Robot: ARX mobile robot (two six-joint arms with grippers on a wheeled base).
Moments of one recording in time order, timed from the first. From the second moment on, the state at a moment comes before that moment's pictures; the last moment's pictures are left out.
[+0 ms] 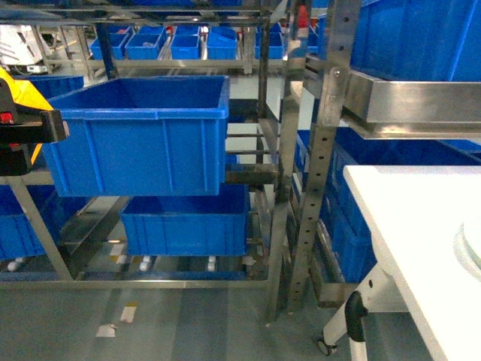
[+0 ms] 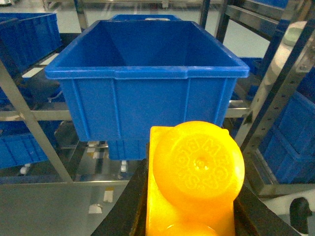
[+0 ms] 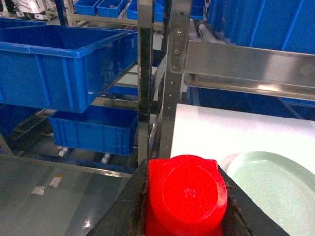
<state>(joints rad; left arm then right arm) -0.21 1.33 0.48 0.62 -0.21 -0.07 0.10 0.93 0.13 0.67 -0.06 -0.05</state>
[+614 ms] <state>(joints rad) -0.21 1.33 0.48 0.62 -0.21 -0.07 0.10 0.93 0.13 0.67 -0.06 -0.05</state>
